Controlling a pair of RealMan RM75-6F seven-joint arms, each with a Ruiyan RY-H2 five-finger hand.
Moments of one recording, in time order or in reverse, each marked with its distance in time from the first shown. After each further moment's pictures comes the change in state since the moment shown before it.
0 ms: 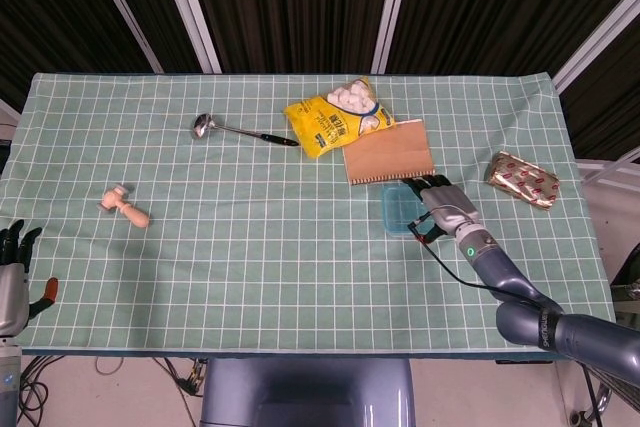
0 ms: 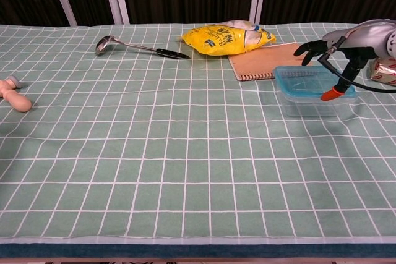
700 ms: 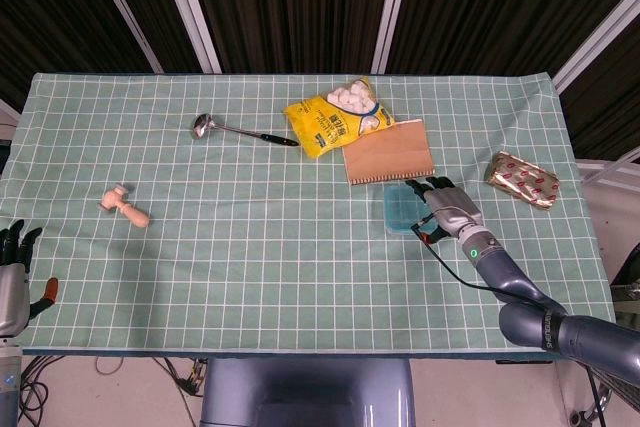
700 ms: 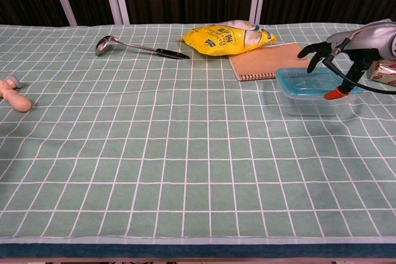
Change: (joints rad) left arm -0.001 -0.003 0.002 0.001 0.001 0.002 0.006; right arm -0.006 0.009 -0.007 -0.007 0.000 -0.001 0.006
